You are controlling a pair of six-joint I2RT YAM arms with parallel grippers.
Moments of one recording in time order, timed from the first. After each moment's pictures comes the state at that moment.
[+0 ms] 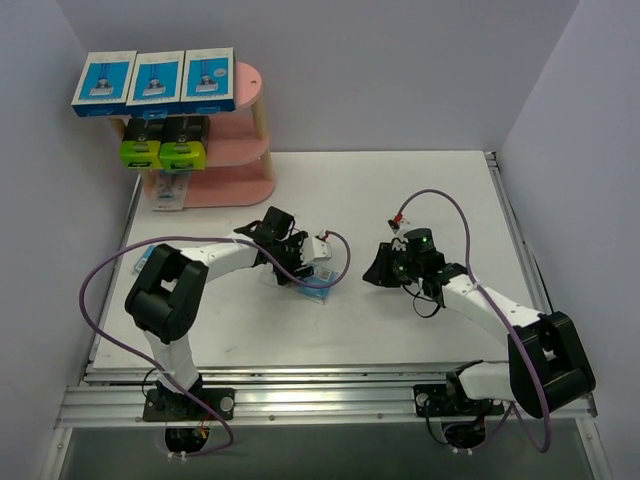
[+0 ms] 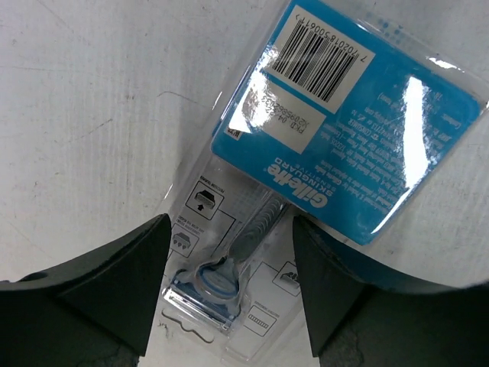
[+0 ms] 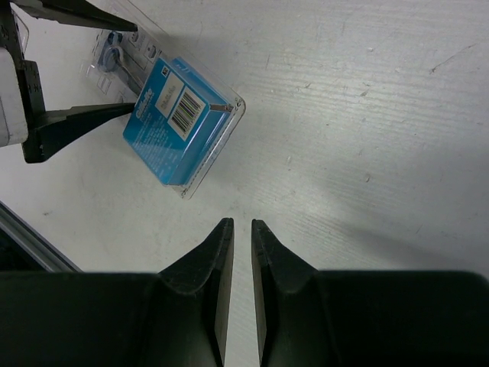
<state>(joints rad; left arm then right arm) -0.56 1.82 1.12 -0.33 0.34 0.82 0.38 1.28 0.61 -0.05 -0.34 0.47</state>
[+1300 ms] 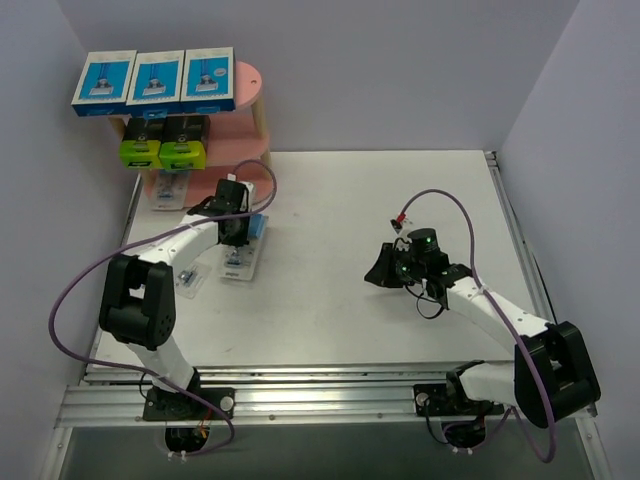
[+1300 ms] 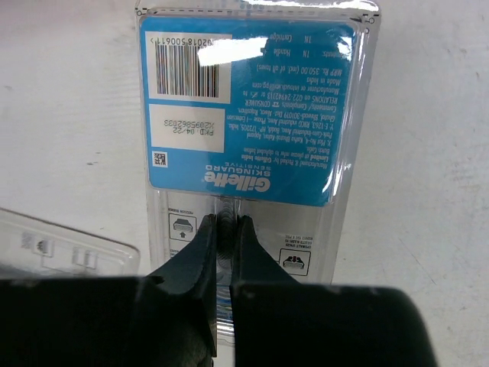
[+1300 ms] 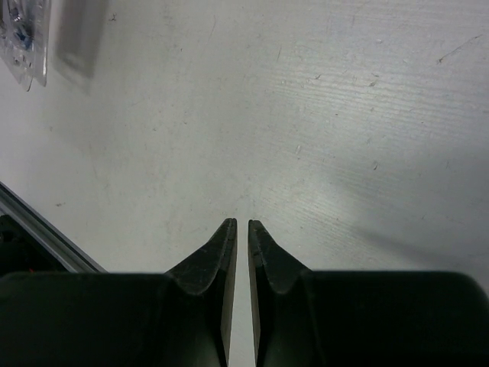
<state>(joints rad) -0.31 1.74 1.22 -0.48 -0.14 -0.10 0.38 1.23 0.61 -0.09 -0.36 0.47</state>
